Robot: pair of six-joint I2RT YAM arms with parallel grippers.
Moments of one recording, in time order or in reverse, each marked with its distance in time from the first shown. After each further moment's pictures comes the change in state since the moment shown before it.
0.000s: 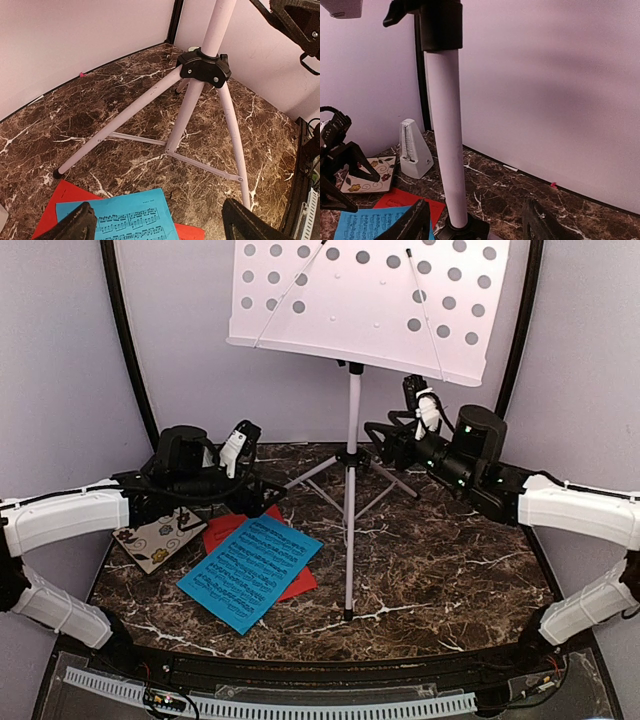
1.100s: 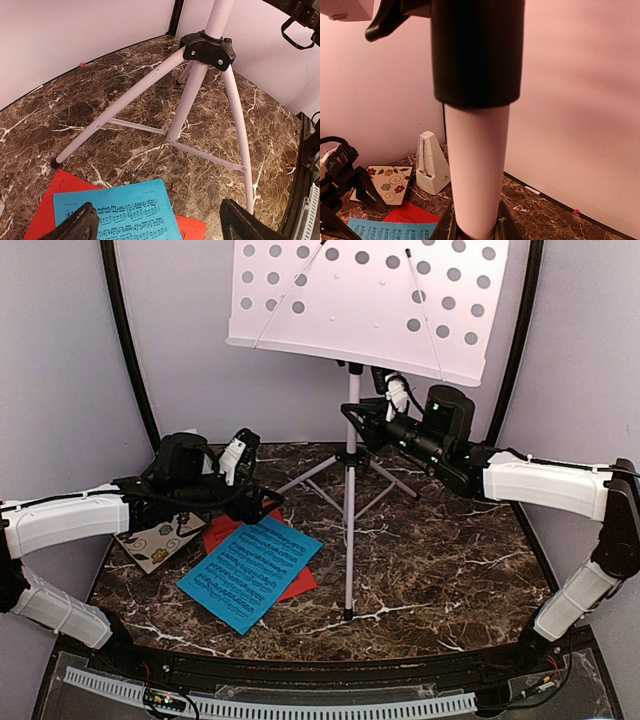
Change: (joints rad) left arm 0.000 -0.014 -0.044 0.003 -0.003 0.005; right arm -0.026 0.248 0.227 0.057 -0.179 -0.002
